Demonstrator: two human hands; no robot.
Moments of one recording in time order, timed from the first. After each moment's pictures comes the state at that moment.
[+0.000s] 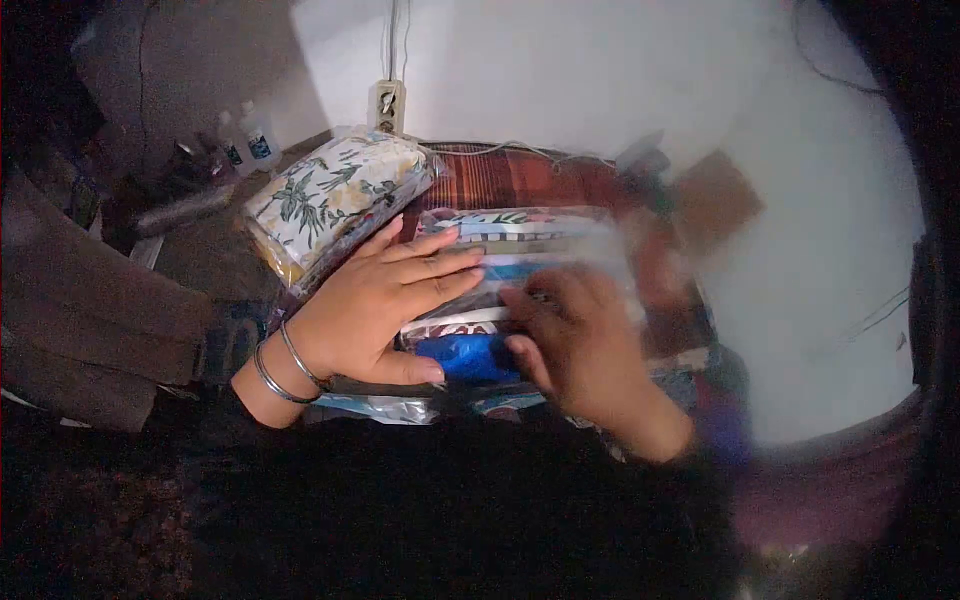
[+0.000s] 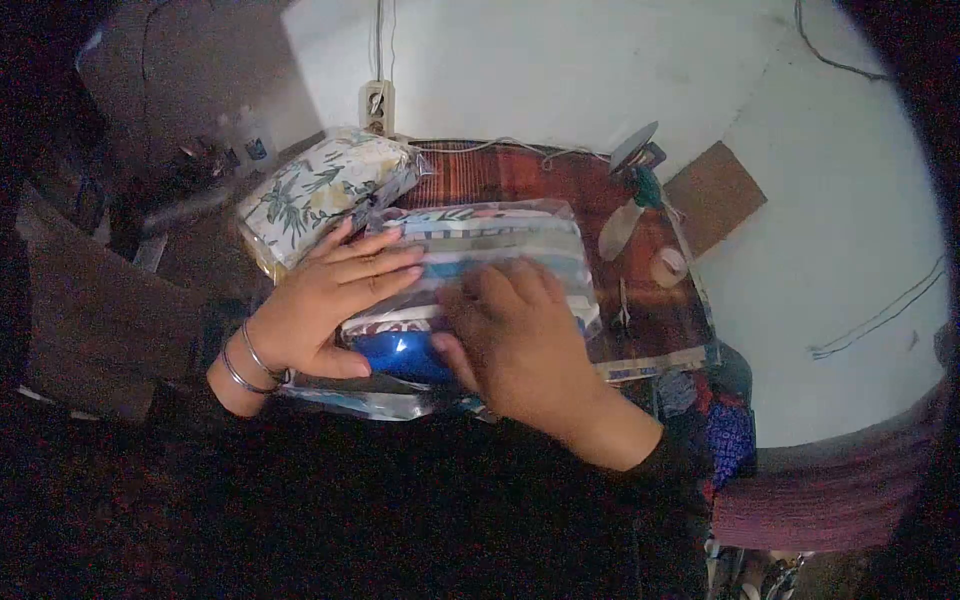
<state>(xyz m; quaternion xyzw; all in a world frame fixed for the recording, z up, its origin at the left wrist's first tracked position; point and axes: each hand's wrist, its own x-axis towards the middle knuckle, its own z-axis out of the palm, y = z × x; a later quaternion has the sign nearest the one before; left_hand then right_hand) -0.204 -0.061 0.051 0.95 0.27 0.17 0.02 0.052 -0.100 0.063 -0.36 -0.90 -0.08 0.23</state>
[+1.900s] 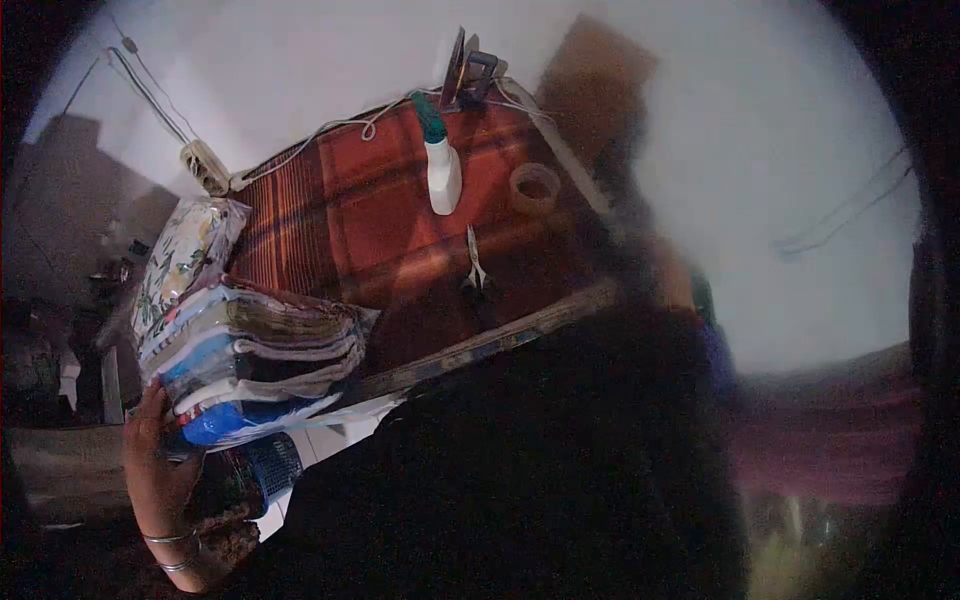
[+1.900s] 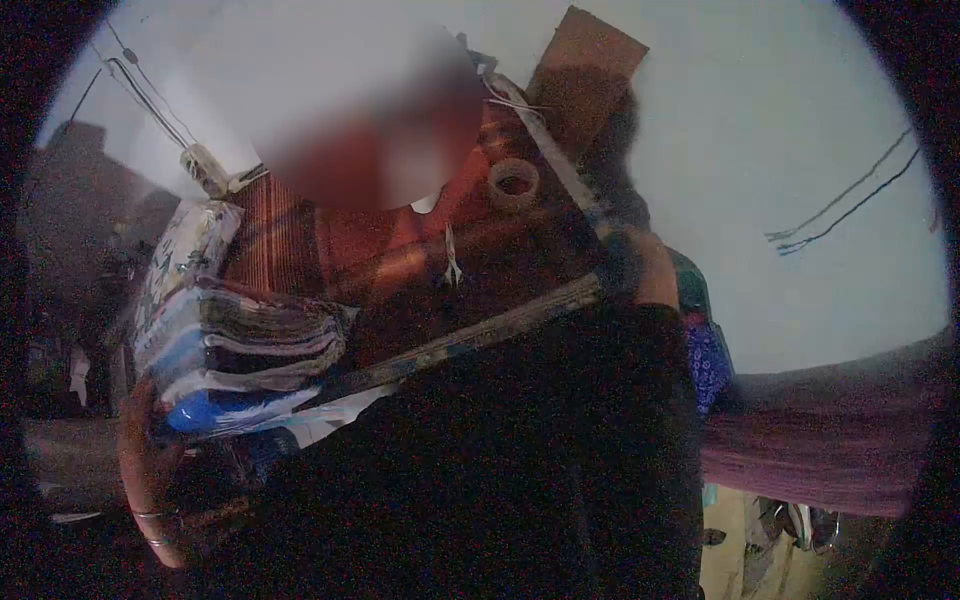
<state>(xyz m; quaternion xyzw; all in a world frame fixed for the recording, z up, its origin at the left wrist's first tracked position) -0.074 -0.141 0.085 0.73 0.68 0.03 -0.03 0.650 0.128 -0.205 -0.85 -0.52 0.08 0.05</state>
